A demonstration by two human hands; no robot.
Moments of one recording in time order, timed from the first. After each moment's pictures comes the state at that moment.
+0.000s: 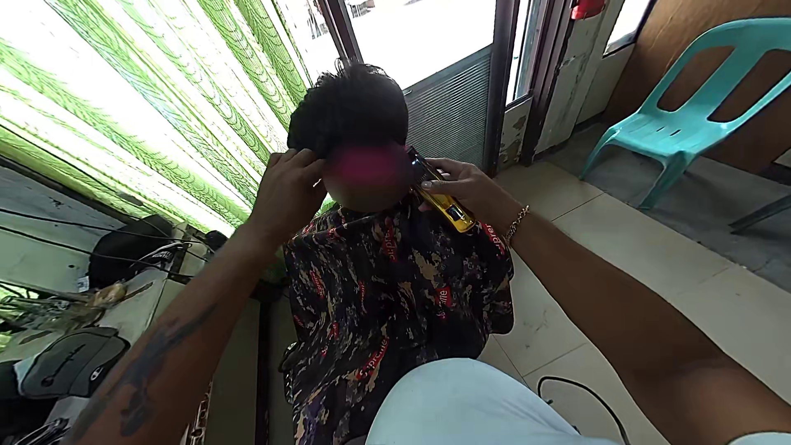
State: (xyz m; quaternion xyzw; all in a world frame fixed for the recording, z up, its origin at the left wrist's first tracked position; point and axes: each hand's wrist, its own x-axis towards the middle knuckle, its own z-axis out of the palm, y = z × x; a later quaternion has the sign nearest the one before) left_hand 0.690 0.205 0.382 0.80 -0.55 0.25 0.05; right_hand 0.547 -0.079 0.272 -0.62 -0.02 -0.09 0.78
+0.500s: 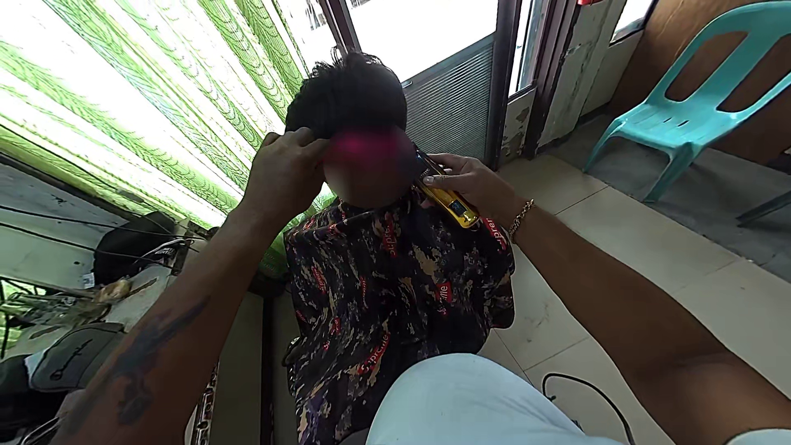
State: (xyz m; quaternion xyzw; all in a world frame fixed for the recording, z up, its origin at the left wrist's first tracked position) left_hand 0.676 0.190 0.406 0.80 -0.54 0.25 0.00; right_hand 0.546 -0.083 0.270 -0.61 -0.02 -0.08 0.79
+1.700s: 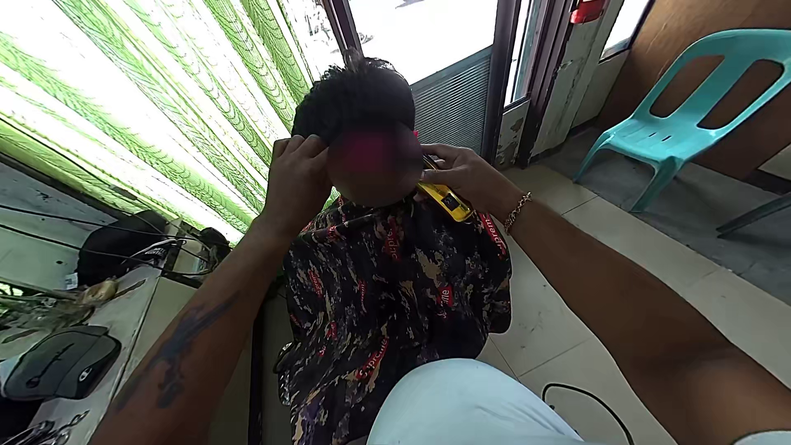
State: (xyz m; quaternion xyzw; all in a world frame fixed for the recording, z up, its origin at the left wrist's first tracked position) left_hand 0.693 0.195 0.374 0.76 -0.54 0.34 0.06; right_hand 0.556 -0.066 0.302 -0.66 -0.03 -0.10 0.75
